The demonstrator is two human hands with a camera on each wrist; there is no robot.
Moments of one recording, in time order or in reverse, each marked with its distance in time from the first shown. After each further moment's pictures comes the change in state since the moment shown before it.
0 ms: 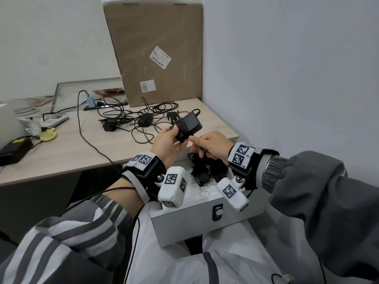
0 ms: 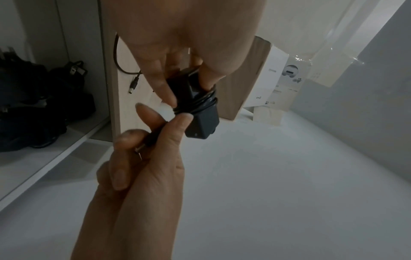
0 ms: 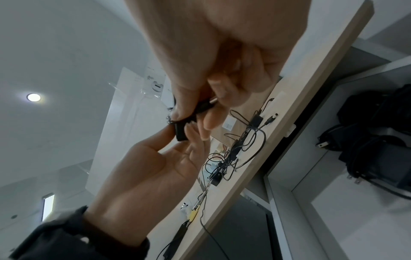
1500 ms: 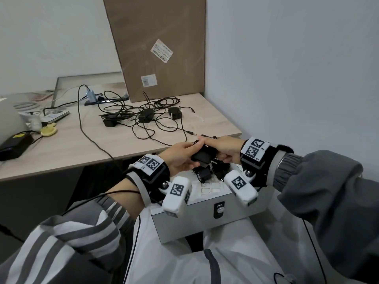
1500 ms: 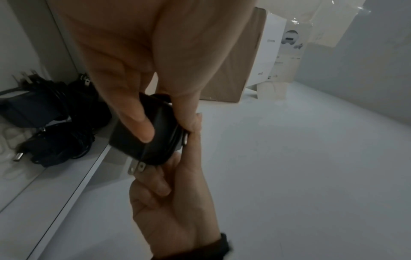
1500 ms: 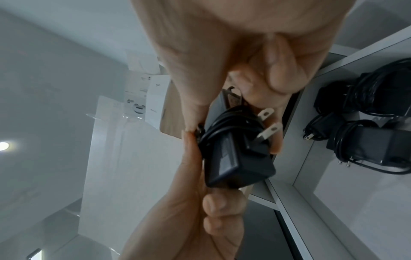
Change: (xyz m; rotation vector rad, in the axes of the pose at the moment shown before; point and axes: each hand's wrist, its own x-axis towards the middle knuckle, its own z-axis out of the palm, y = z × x) left_hand -0.017 -0.021 0.001 0.603 -0.248 -0.274; right_hand 0.011 0.020 -0.016 -0.028 -0.037 0.431
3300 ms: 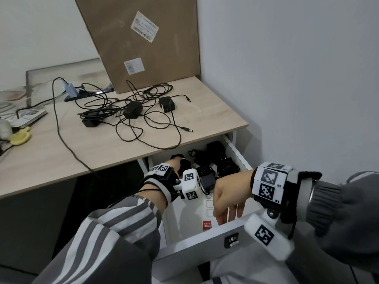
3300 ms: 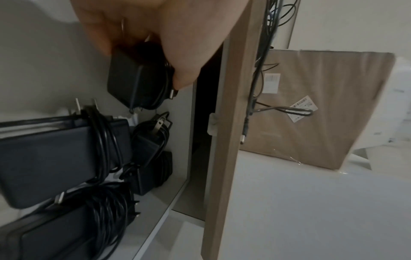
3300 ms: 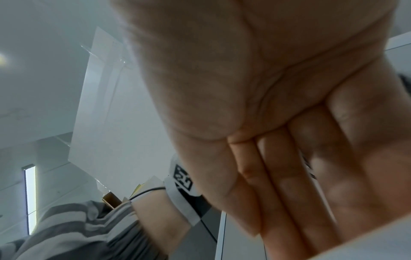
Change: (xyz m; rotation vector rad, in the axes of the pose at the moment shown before) left_hand 0.143 -0.091 -0.040 -0.039 0.399 -0.353; right_hand -0.002 0.042 0.010 -0.602 -0.719 0.101
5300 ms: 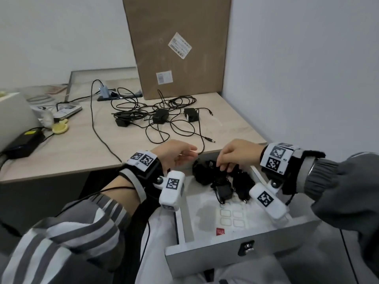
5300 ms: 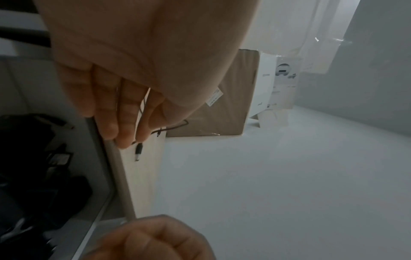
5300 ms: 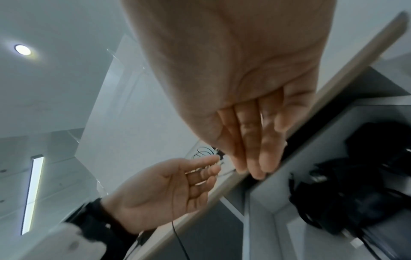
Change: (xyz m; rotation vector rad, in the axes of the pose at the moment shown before) left_hand -0.107 0.064 -0.079 0.002 -0.232 0.227; right_hand -0.004 -0.047 -0.062 0.046 0.556 -0.146
